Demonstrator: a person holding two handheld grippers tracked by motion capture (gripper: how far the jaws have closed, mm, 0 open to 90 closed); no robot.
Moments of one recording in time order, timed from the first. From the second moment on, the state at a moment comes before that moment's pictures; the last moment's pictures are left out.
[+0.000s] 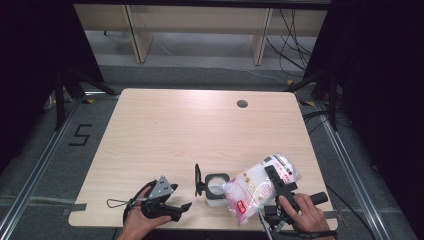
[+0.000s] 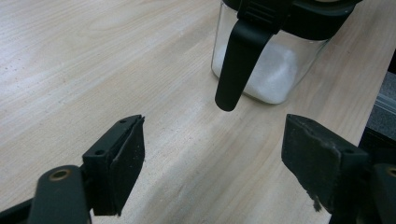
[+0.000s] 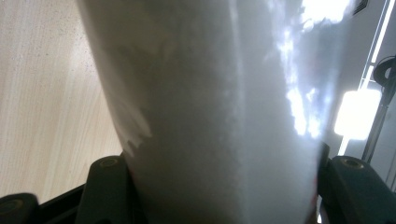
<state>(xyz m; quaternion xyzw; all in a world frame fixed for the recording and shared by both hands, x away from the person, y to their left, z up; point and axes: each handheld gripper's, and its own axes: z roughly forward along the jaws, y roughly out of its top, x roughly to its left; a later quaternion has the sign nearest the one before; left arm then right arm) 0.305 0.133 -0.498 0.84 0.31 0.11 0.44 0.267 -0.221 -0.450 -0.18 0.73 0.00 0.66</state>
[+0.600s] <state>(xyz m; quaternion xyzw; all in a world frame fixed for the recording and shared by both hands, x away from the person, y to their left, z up) 0.305 0.133 -0.498 0.84 0.31 0.12 0.44 0.267 -0.221 -0.450 -0.18 0.73 0.01 0.66</state>
